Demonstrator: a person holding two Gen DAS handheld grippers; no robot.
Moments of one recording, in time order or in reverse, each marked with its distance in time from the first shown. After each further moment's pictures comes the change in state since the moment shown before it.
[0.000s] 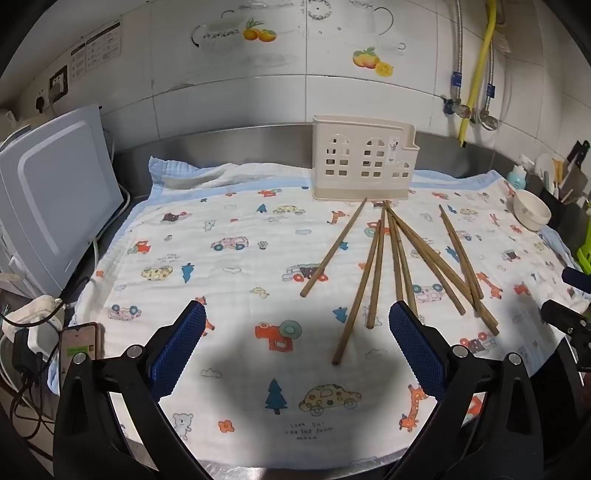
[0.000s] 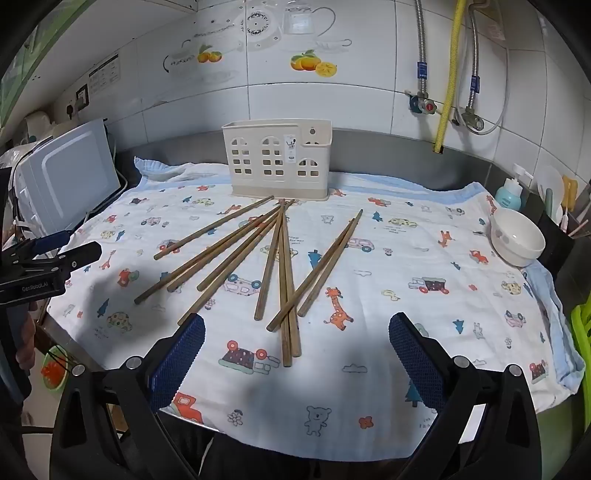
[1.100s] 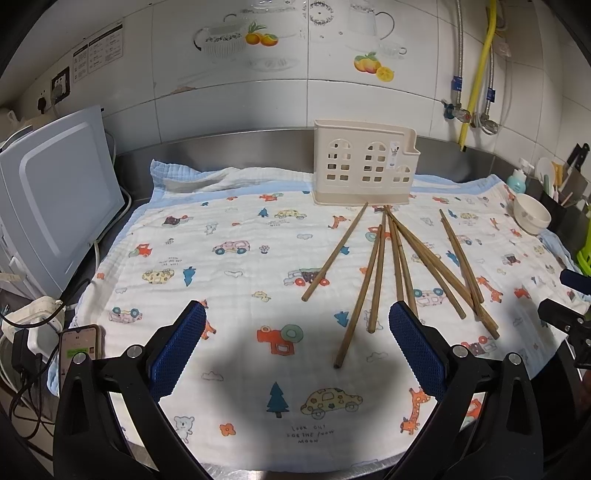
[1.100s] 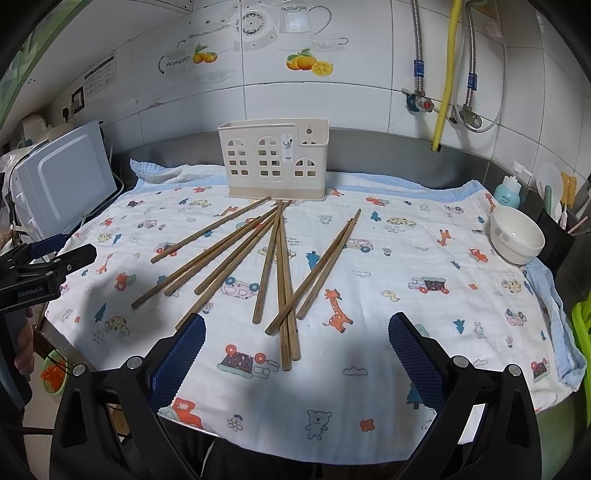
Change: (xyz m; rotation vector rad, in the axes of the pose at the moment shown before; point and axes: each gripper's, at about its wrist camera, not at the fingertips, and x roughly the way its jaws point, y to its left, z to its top) left arm -0.001 0.001 0.002 -0.008 -0.021 -0.006; right arm 0.002 -0.003 0.002 0.013 -0.002 -0.006
